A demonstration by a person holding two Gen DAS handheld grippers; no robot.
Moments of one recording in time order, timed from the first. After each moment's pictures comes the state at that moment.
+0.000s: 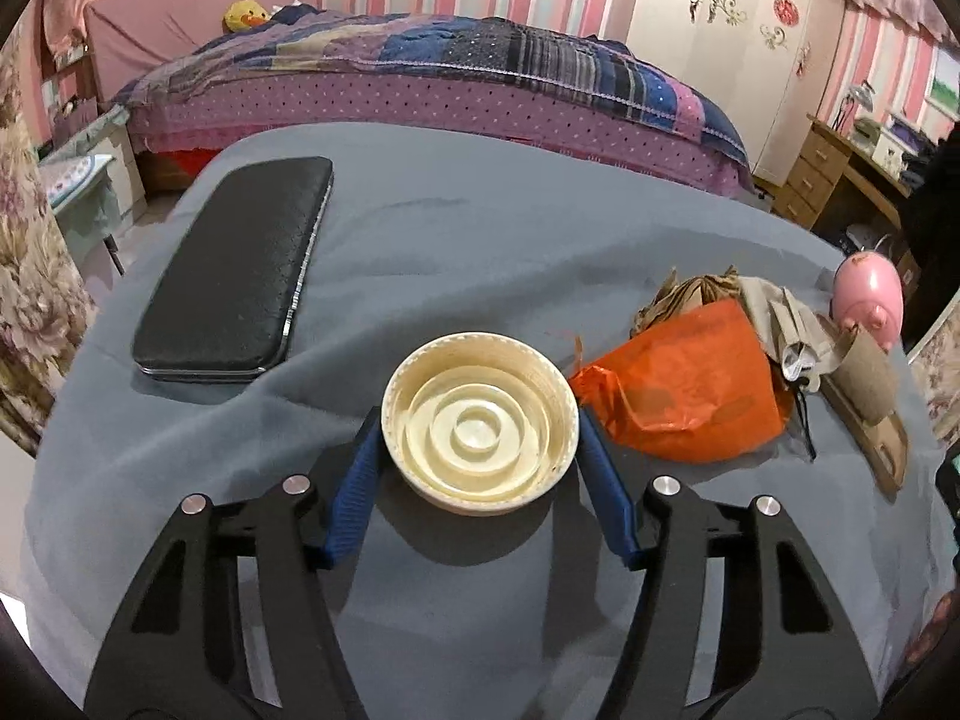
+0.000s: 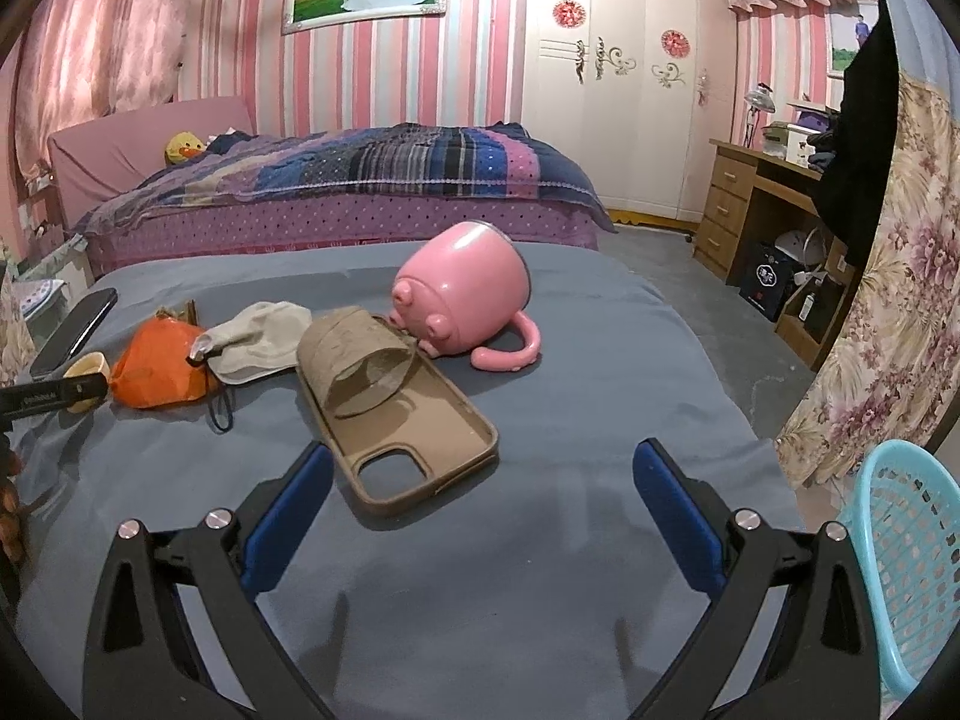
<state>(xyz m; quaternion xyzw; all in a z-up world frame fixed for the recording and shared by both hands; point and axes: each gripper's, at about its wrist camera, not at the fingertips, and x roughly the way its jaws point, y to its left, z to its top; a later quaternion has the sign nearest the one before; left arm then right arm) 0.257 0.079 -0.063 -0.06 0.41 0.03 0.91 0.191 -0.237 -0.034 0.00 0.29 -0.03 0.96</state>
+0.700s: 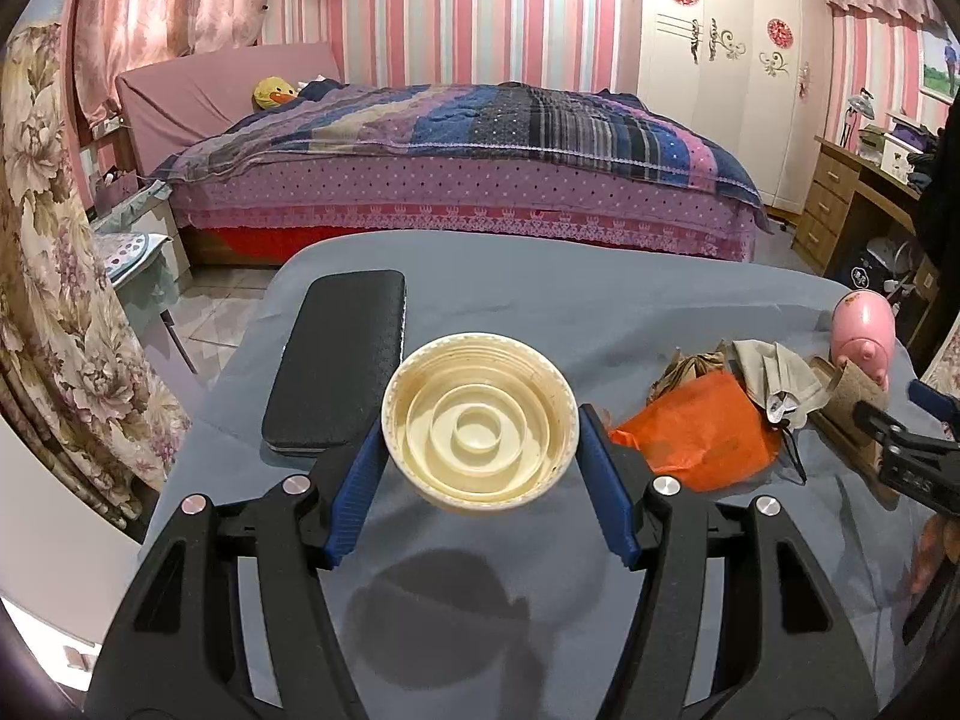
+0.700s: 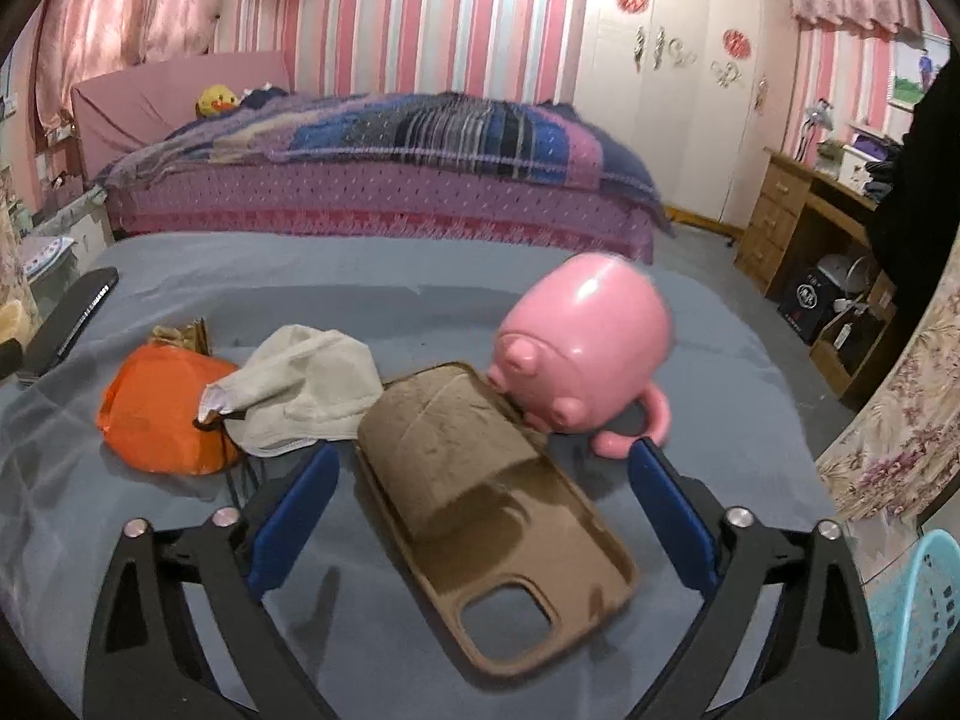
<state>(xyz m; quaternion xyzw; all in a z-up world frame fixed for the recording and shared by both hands) 0.229 0.091 -0.012 -0.02 0.33 0.07 0.94 0.279 -0.181 -0.036 -0.04 0.34 0.01 0.94</state>
